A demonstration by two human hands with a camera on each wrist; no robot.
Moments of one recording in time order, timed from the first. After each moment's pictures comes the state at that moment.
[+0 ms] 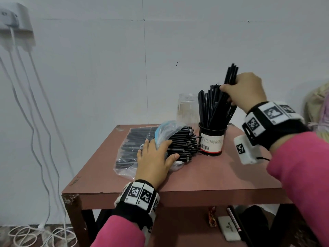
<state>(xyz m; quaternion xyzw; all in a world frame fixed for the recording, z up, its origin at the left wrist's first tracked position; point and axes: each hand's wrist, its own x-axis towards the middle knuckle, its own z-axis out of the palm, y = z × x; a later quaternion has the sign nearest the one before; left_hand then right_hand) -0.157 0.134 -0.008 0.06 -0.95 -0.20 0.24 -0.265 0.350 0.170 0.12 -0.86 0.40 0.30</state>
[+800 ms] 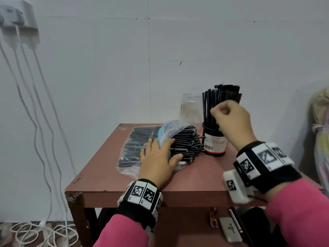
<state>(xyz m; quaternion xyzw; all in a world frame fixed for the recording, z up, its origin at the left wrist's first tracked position) -0.156 0.135 -0.006 0.06 -0.95 -0.20 0.24 -0.229 0.321 0.095 0.15 -0.81 0.50 0.28</state>
